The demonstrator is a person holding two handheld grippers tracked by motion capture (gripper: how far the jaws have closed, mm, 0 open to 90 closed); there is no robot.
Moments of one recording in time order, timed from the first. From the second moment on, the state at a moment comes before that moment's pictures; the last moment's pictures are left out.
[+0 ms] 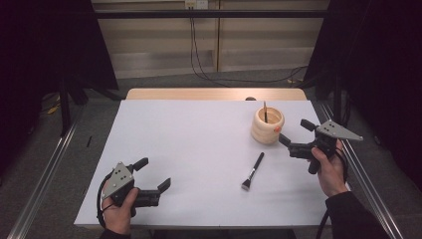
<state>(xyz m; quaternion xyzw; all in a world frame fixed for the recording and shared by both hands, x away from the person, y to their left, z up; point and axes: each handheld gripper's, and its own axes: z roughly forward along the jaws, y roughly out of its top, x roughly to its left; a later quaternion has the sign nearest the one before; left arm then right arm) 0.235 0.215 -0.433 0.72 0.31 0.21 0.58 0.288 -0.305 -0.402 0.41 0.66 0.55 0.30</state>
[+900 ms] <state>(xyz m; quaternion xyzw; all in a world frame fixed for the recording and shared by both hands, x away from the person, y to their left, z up) 0.227 0.226 -0.433 0.70 0.33 0.22 0.59 0.211 -0.321 -0.427 0.44 0.66 0.54 0.29</state>
